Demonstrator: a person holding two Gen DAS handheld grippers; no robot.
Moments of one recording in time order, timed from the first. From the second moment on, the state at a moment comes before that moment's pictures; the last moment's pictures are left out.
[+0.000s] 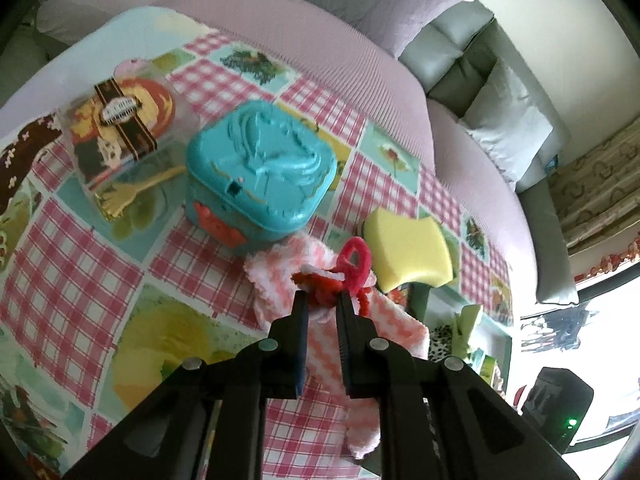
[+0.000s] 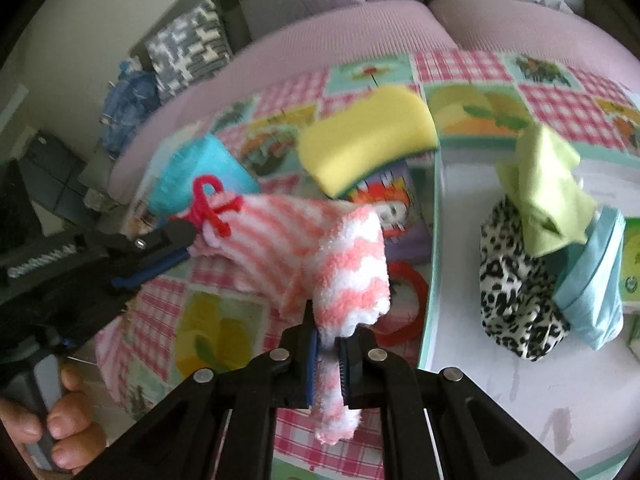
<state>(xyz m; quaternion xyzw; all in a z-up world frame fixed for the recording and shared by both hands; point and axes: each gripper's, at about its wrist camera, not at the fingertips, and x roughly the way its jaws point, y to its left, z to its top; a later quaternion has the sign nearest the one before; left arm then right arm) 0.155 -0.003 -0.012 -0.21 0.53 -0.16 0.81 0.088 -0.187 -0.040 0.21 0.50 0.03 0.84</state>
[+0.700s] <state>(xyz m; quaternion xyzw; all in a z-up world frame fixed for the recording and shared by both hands) 0.135 -0.016 0.047 -0.19 0.44 -0.20 0.85 0.035 -0.225 0.066 0.24 0.29 0.04 0.93</state>
